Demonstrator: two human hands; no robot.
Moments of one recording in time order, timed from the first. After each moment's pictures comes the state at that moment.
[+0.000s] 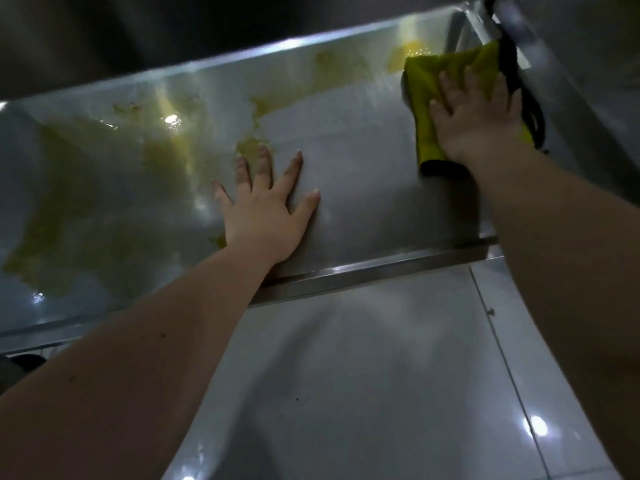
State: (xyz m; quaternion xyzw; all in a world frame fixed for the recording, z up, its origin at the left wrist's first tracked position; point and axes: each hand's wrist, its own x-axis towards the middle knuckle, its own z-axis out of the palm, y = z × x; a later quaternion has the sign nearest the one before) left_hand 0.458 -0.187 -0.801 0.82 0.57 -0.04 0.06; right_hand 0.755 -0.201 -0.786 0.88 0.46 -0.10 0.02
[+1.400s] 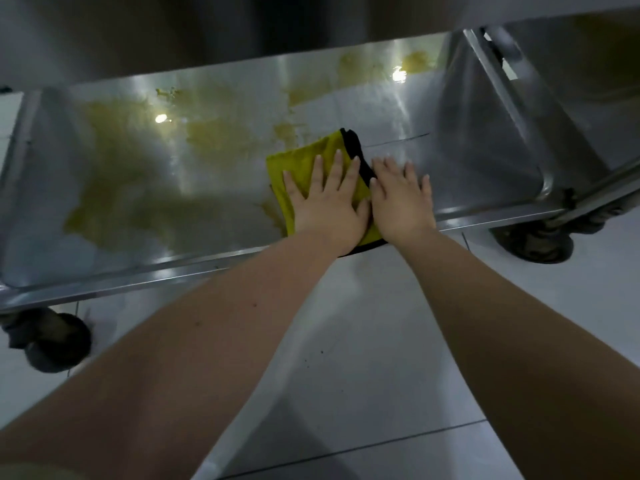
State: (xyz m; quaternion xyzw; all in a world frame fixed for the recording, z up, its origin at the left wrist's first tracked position) left_hand 0.455 -0.250 -0.780 0.87 0.48 -0.06 0.10; right_hand 0.569 -0.289 -0.781 0.84 0.50 -0.19 -0.10
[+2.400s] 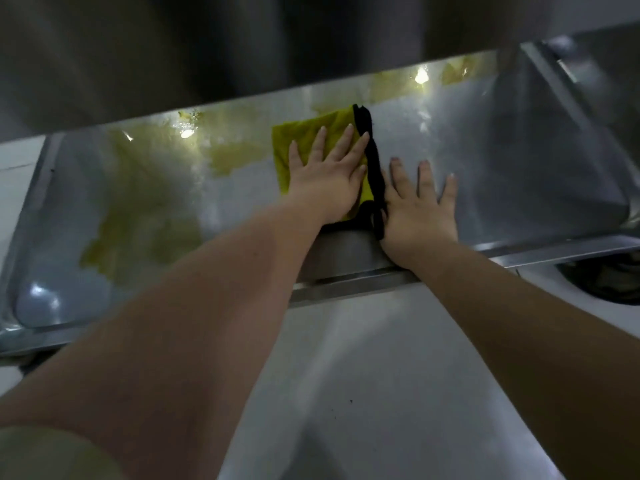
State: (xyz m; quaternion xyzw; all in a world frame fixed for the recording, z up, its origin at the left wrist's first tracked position) left_hand 0.450 -0.133 -0.787 0.89 0.45 -0.04 0.08; right_hand 0.559 -0.246 -0.798 0.80 0.59 -0.07 0.06
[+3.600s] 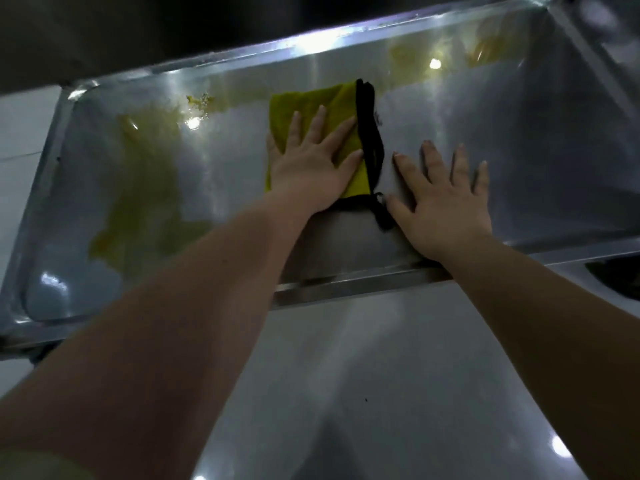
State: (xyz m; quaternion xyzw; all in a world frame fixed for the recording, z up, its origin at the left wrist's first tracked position) left_hand 0.419 -0.112 -0.795 0.85 0.52 -0.02 0.08; right_hand 0.568 -0.242 -0.799 0.81 0.57 -0.09 0.02
